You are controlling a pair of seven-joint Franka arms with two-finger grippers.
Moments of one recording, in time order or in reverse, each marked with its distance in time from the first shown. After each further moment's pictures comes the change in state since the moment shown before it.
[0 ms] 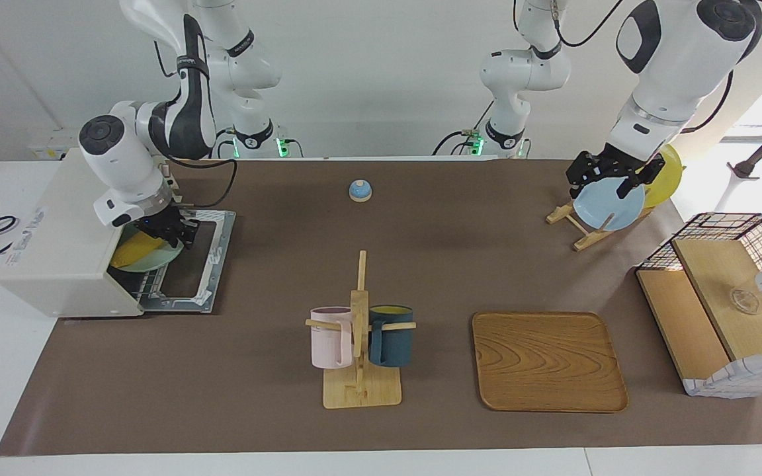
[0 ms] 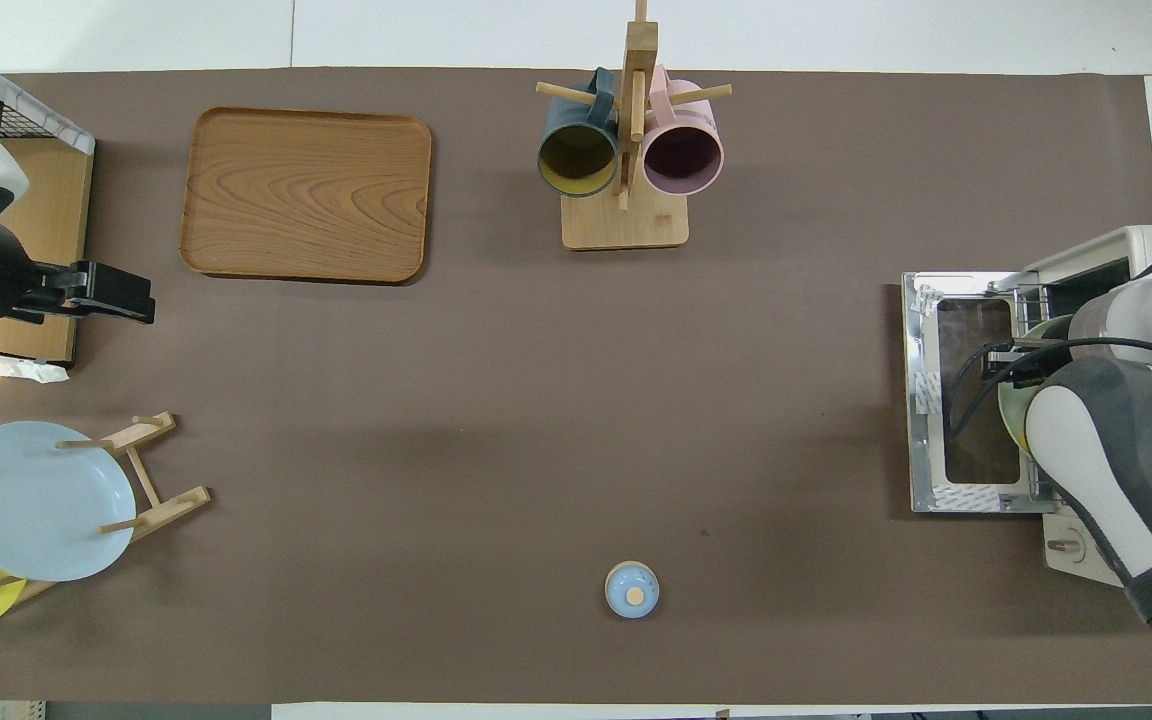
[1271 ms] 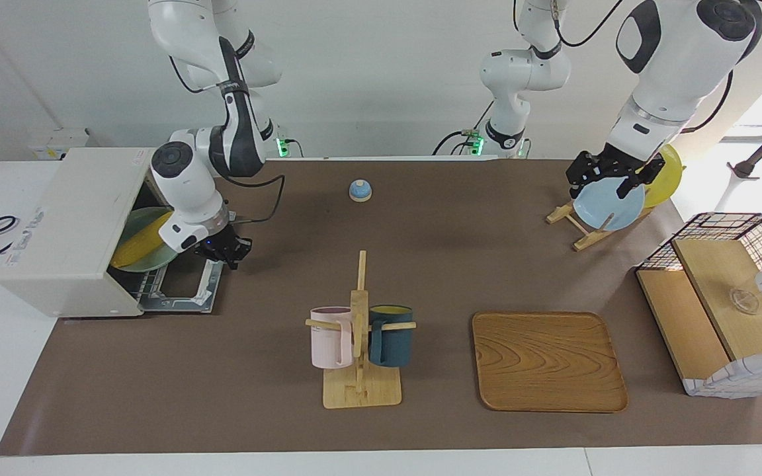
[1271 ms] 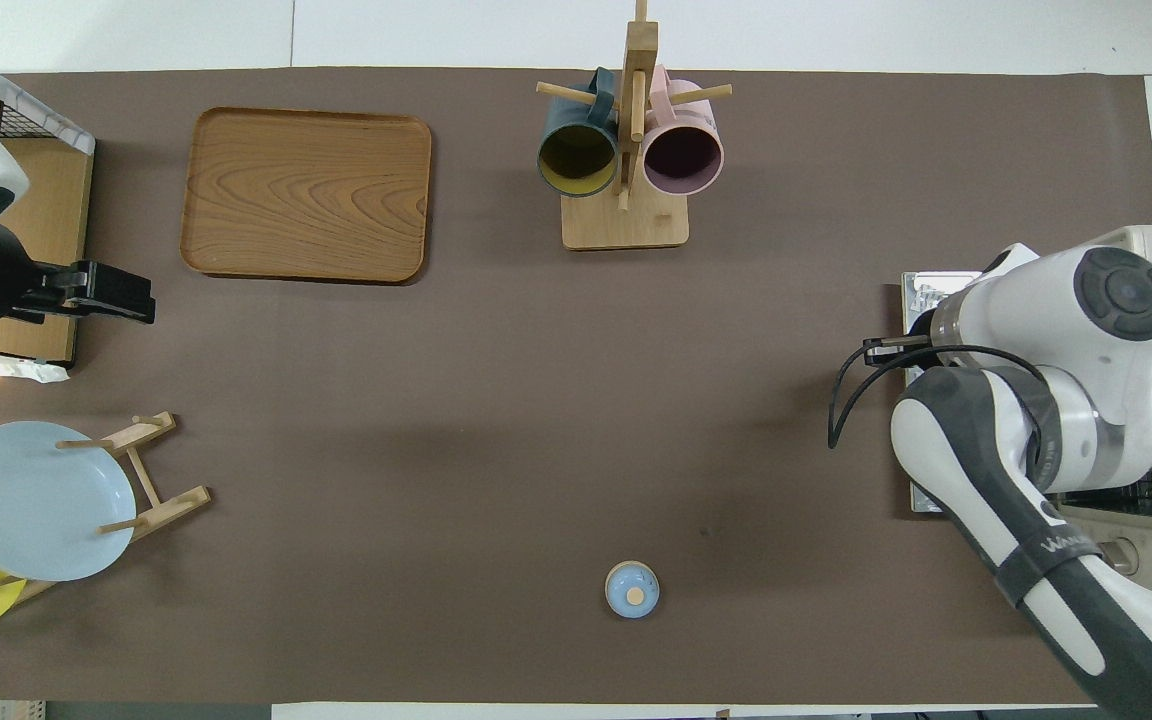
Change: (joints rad) left arm 0.000 0.000 0.000 0.000 0.000 0.000 0.000; right arm 0.159 0.074 0.021 0.014 0.088 0.106 -0.011
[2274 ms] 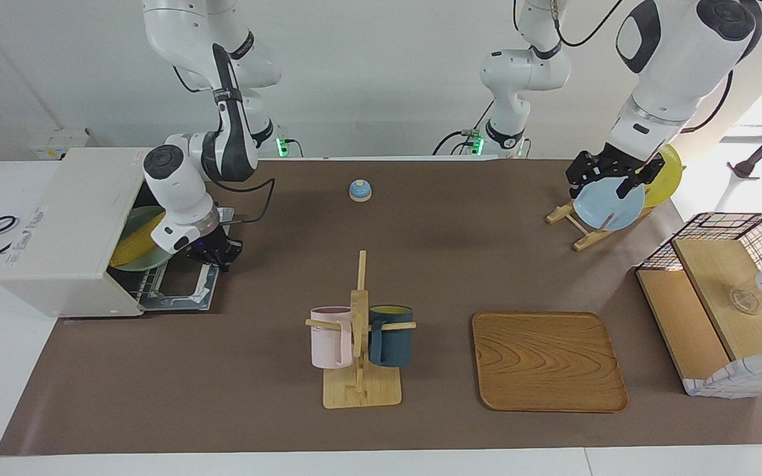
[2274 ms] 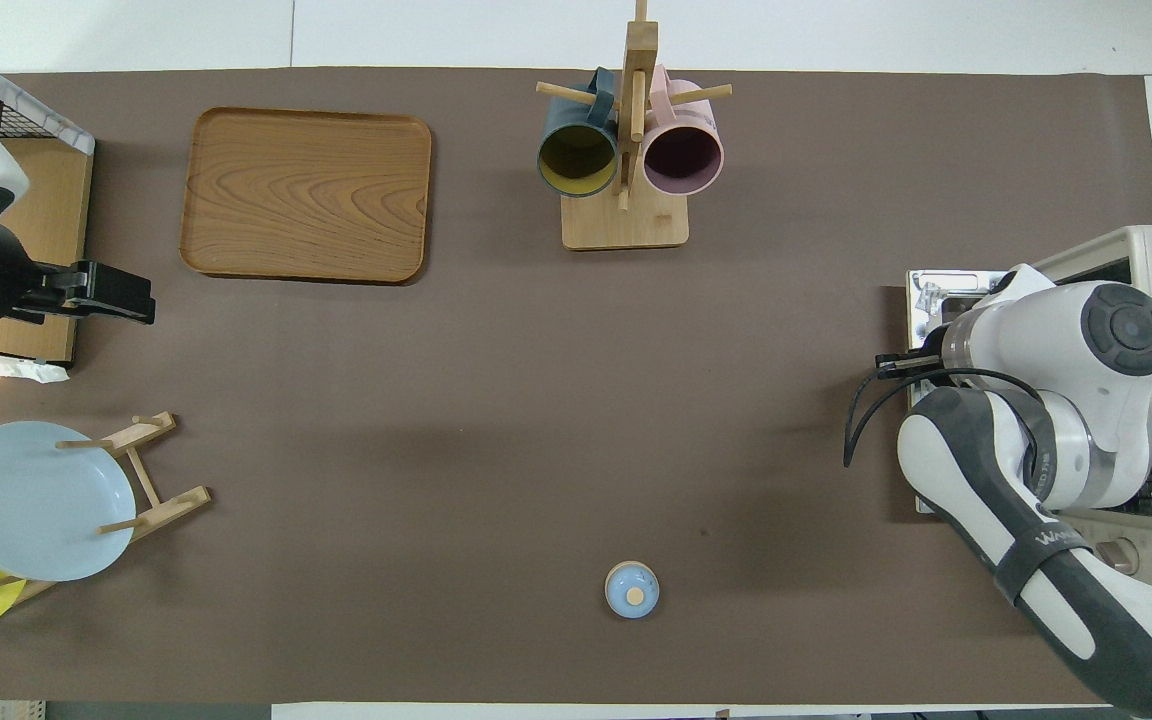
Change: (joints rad) left arm 0.000 0.000 -0.001 0.000 0.000 0.000 0.000; right arm -0.053 0.035 0.009 -0.124 -0.001 0.209 -0.106
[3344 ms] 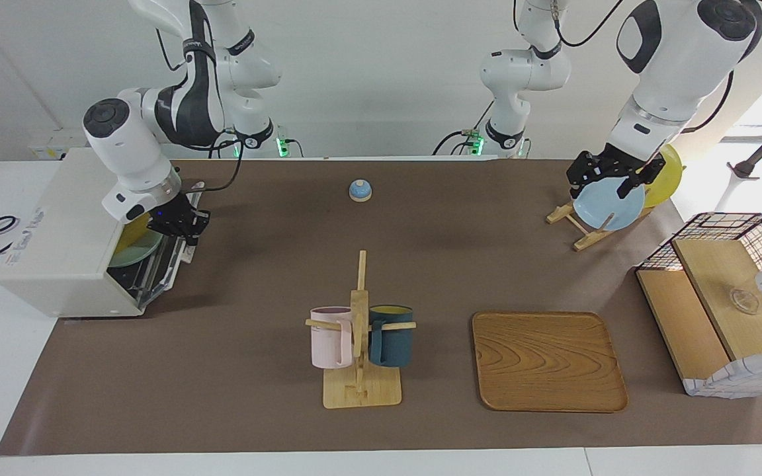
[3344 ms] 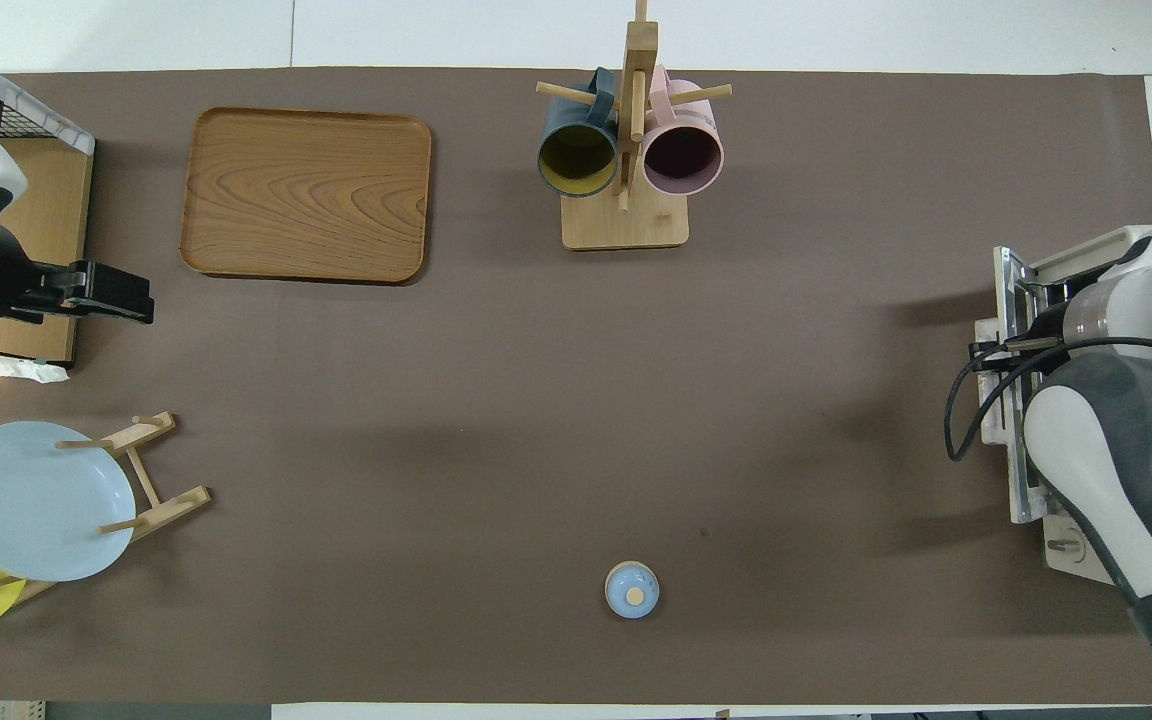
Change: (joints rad) left arm 0.000 0.000 0.001 0.000 0.000 0.000 0.000; right arm -0.059 -0.130 -0.010 0.136 -0.011 -0.325 -0.043
